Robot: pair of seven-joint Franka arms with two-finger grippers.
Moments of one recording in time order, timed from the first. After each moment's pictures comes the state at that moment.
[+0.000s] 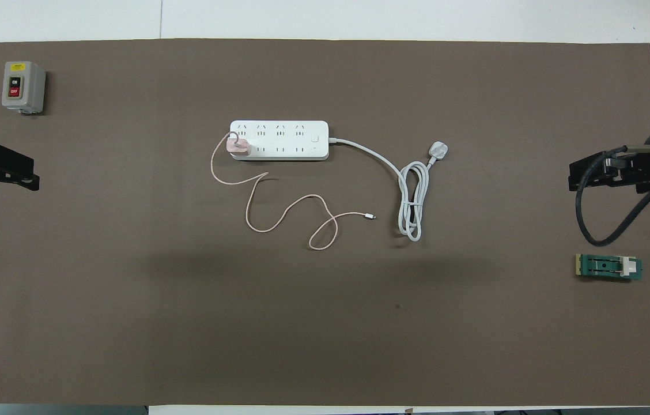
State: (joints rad) left arm 0.01 0.04 -0.02 -1.55 0.00 1.47 -0.07; right arm 0.02 -0.02 0.01 -1.64 -0.01 1.57 0.09
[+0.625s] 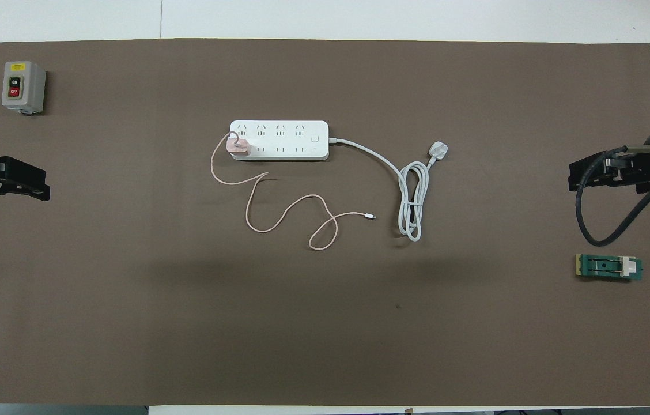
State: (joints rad) left arm -0.02 0.00 -0.03 -1.60 0.00 1.50 -0.07; right arm 0.02 -0.02 0.01 -1.64 -0.01 1.57 0.09
